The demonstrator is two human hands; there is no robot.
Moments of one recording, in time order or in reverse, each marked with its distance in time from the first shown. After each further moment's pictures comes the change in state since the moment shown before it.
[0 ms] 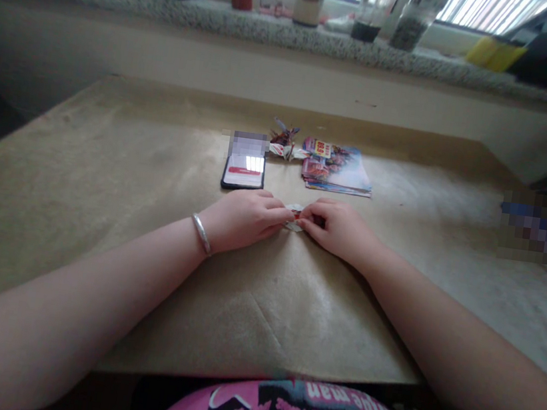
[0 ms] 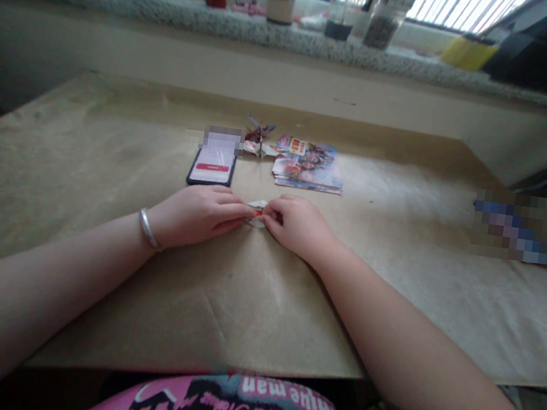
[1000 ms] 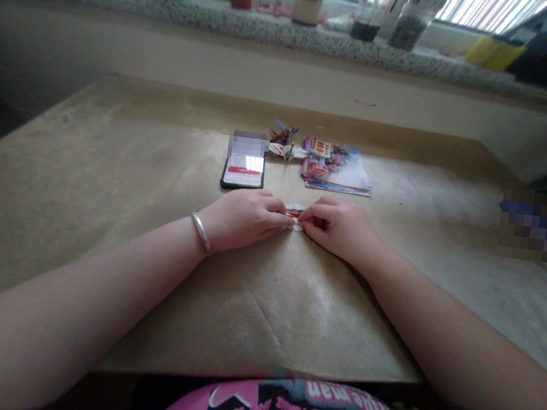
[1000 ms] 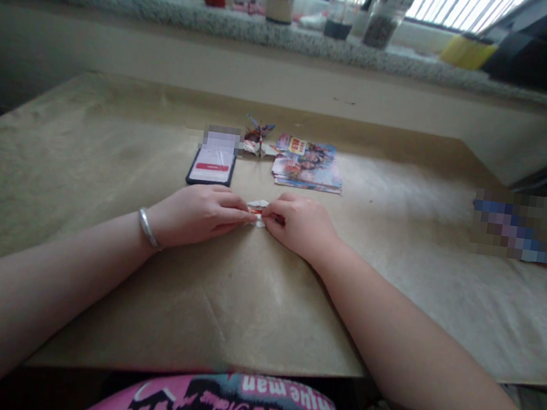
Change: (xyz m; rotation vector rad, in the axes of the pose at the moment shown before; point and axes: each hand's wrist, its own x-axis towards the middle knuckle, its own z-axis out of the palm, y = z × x) left_hand -0.001 -0.002 0.001 0.057 -0.022 0.064; right_hand -0.007 0.002 -0.001 -0.135 0.088 -0.078
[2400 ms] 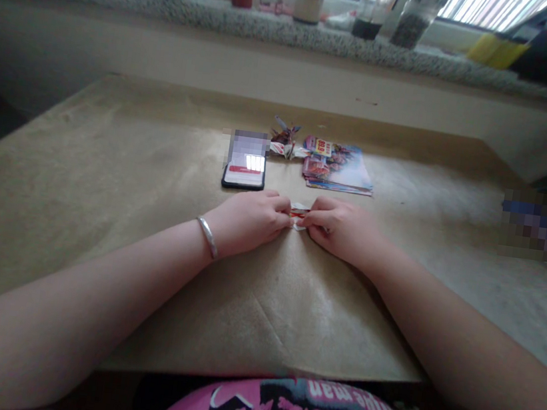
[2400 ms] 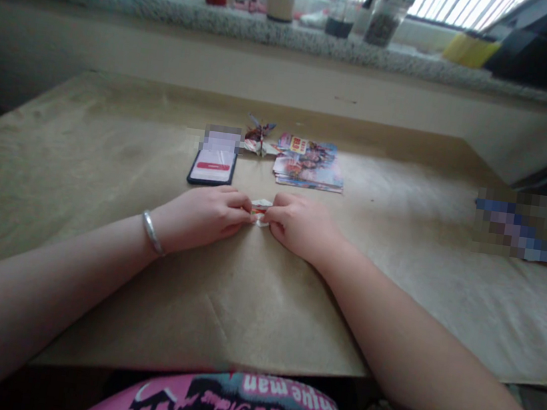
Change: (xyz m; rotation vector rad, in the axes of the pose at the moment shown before) left_hand 0.010 0.010 -0.007 -0.034 -0.112 -0.089; right_hand -0.001 -0.002 -0.010 -0.146 -0.111 -0.108
